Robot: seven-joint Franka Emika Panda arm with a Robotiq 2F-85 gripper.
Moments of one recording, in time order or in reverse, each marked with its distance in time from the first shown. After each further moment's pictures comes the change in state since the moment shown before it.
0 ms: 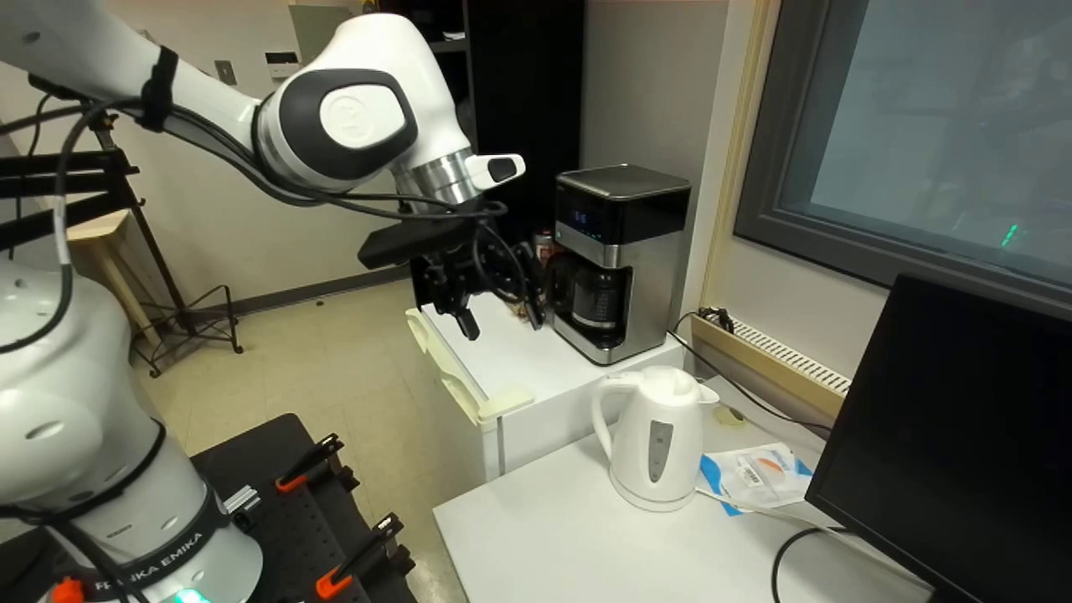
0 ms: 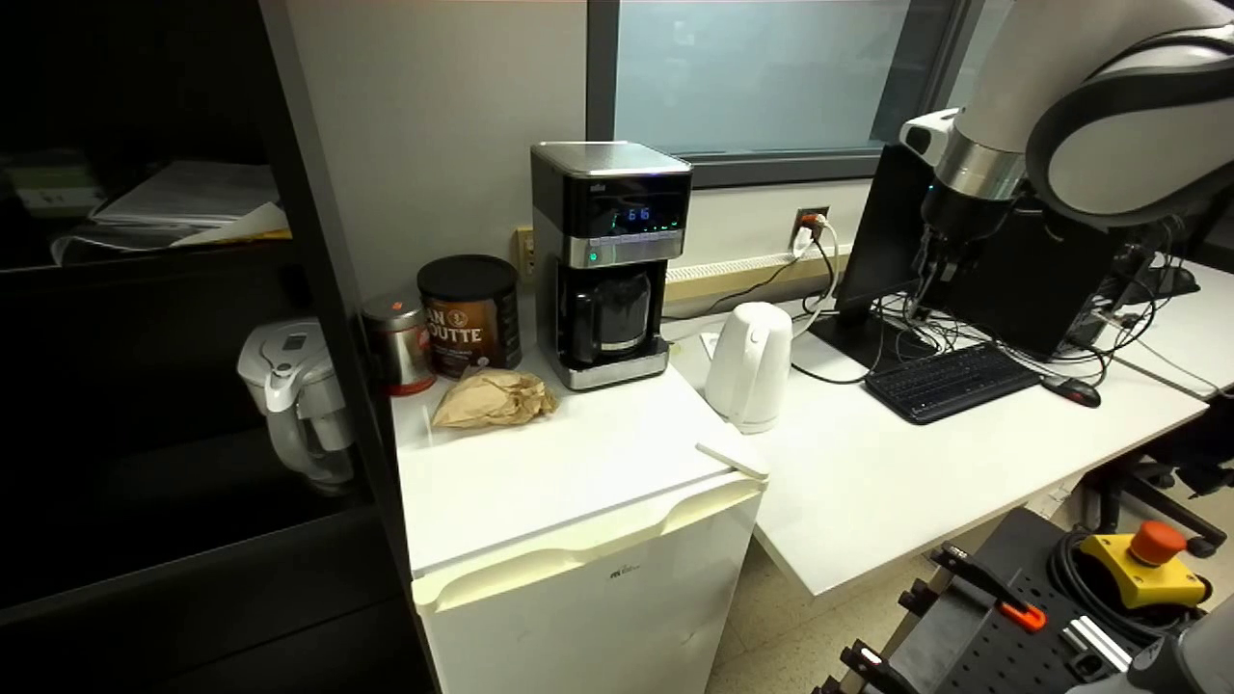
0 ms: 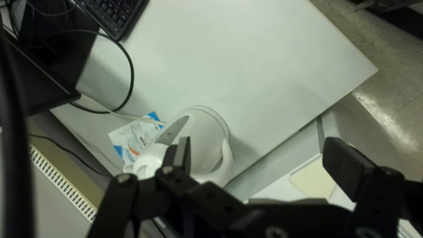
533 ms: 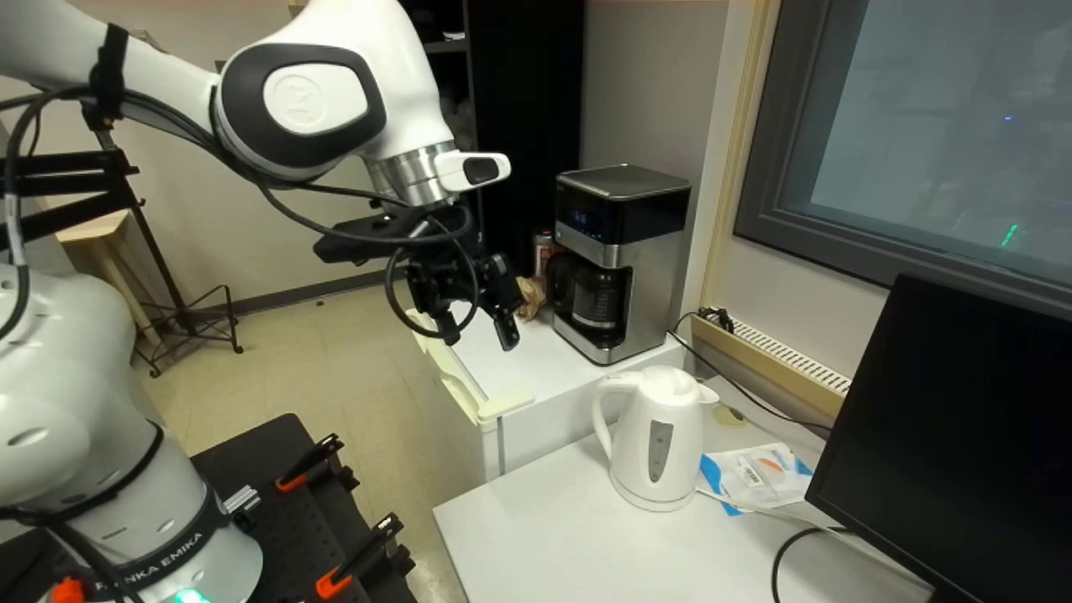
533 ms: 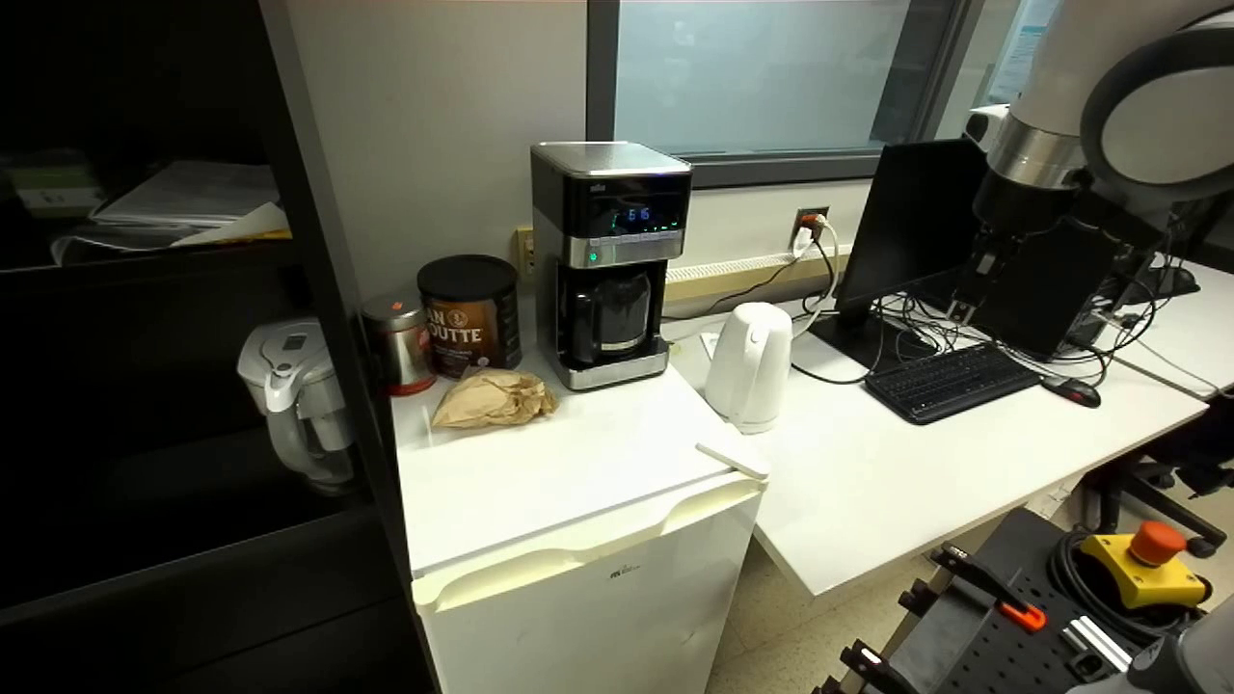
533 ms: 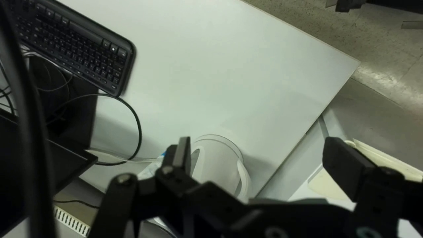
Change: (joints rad) arm -0.063 -0.128 0.000 -0.035 0.071 -0.139 0.149
